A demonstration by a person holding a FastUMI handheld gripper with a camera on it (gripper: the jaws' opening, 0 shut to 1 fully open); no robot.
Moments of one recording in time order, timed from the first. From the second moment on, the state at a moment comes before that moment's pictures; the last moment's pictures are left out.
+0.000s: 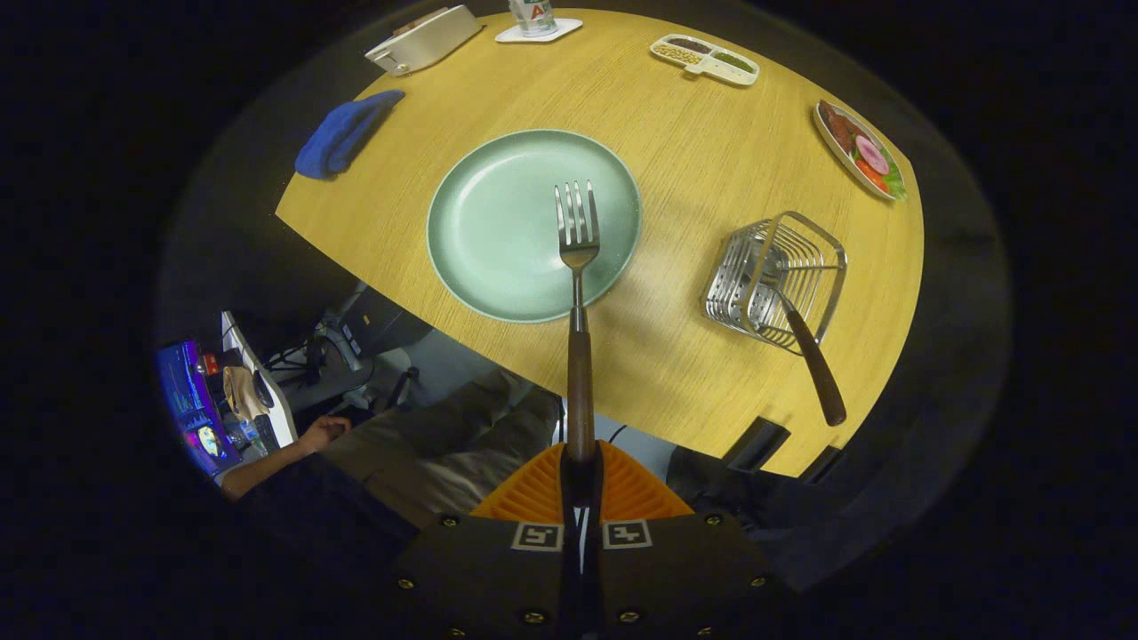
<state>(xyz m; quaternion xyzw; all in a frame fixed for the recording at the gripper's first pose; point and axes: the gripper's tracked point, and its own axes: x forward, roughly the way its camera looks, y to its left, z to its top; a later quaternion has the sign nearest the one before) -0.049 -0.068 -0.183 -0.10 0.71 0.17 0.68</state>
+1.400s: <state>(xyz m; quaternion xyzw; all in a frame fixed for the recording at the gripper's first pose) 0.008 -0.235 -0.150 -0.25 0.80 0.13 0.53</state>
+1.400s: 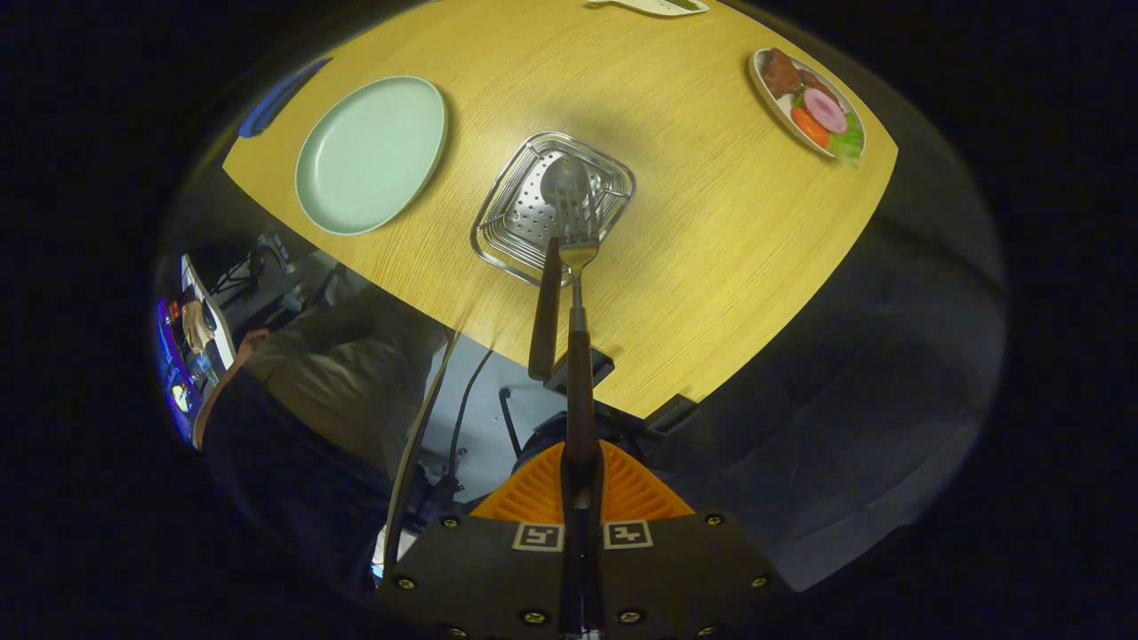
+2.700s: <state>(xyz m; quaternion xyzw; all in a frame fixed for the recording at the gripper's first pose) 0.056 -0.201 -0.135 -0.11 0.72 0.10 0.68</state>
